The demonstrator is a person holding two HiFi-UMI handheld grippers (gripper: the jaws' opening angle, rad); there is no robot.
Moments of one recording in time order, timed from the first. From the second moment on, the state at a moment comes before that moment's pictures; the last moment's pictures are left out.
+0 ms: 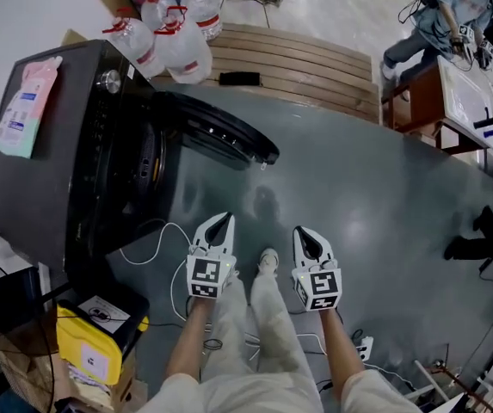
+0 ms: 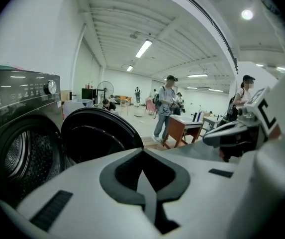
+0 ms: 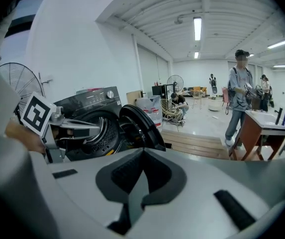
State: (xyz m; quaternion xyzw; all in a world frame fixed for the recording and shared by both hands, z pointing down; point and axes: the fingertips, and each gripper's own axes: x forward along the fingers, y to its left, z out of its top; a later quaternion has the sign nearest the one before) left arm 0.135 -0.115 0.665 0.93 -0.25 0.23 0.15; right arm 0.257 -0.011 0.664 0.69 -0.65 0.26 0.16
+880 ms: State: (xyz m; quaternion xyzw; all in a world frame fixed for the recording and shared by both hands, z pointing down) left arm 0.094 -0.114 0.470 0.94 -0.29 0.18 0.11; right arm 0.270 -0.021 0.463 0.72 -0.66 0.16 0.12
